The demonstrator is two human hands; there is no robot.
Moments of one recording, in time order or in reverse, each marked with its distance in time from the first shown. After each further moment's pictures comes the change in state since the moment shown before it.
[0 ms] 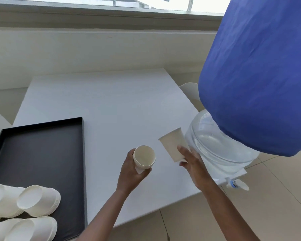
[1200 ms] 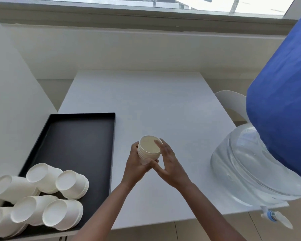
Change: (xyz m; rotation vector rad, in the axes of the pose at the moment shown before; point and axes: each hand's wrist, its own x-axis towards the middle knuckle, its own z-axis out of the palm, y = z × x) left_hand 0.012 0.002 -0.062 -0.305 0.124 -0.087; right_hand 0.048 0.040 0.108 -0.812 -0.377 -0.530
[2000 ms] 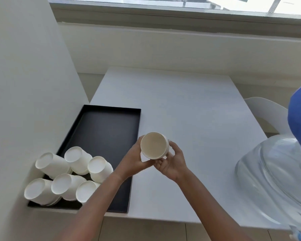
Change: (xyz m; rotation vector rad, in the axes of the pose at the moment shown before) left_hand -0.015 0.019 -0.080 0.318 -0.090 0.105; right_hand 0.040 -0.035 0.047 1.635 -0.137 0.897
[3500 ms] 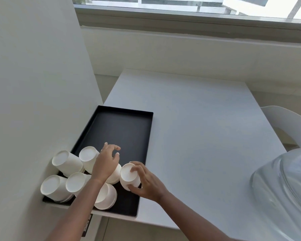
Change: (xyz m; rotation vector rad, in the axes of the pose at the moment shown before) left_hand -0.033 -0.057 -0.076 0.359 0.391 -0.383; right_hand 0.038 0.093 0.003 -1.785 -0.502 -1.014
